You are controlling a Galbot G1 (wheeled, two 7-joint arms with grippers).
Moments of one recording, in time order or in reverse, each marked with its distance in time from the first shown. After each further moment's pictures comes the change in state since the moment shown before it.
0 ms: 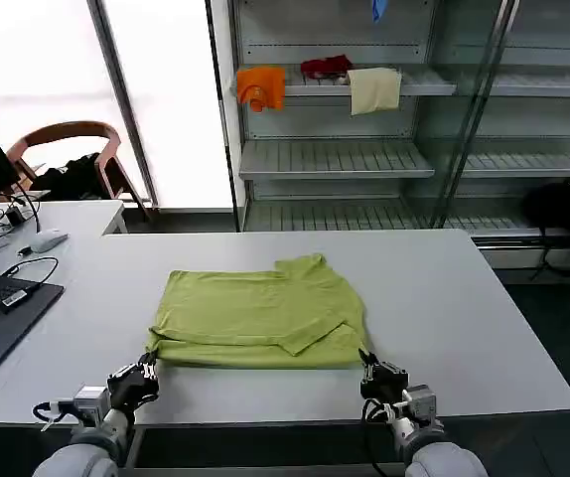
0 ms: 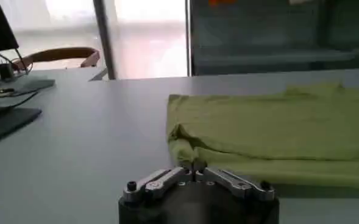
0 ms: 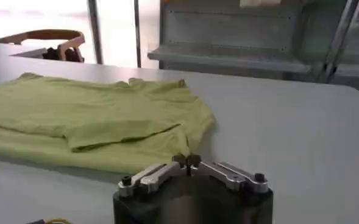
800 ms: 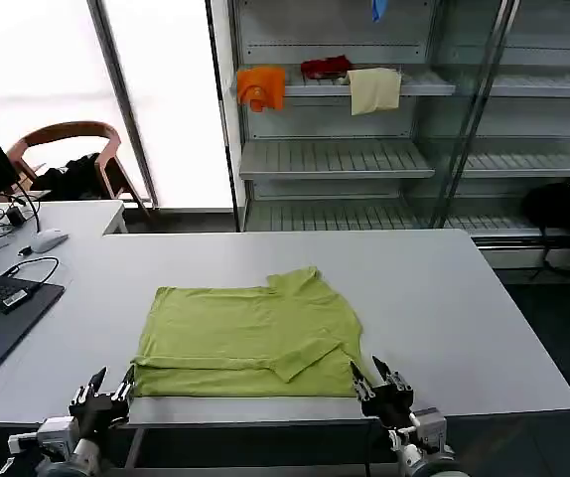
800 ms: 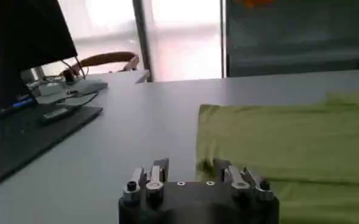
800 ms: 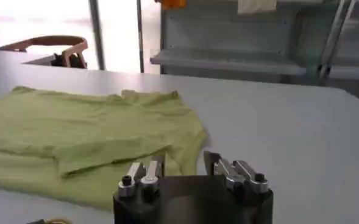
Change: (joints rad) left arm 0.032 -0.026 -0.084 -0.072 0.050 0.000 -0.006; right arm 0.102 0.037 -0.018 0.008 -0.017 -0.008 0.021
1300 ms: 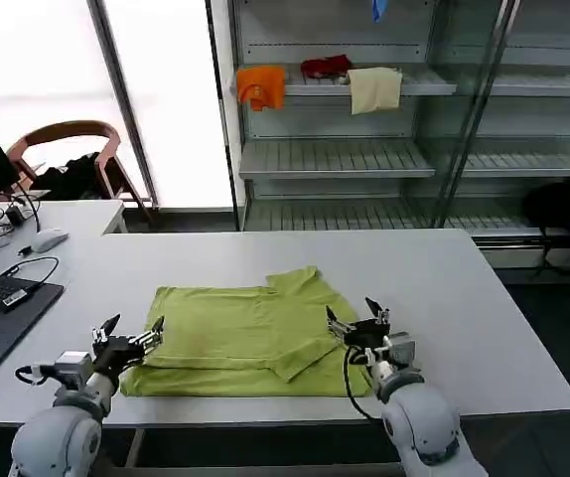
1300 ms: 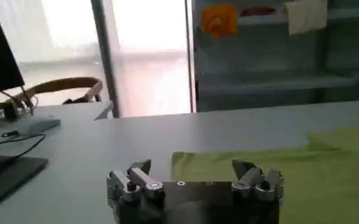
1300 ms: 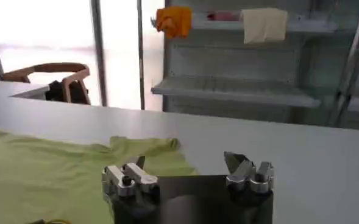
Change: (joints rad) left arm -0.360 0.137 0.093 0.274 -0.073 0.008 0.134; right arm 0.428 0.030 -0.074 -0.381 0.076 -0.005 0.025
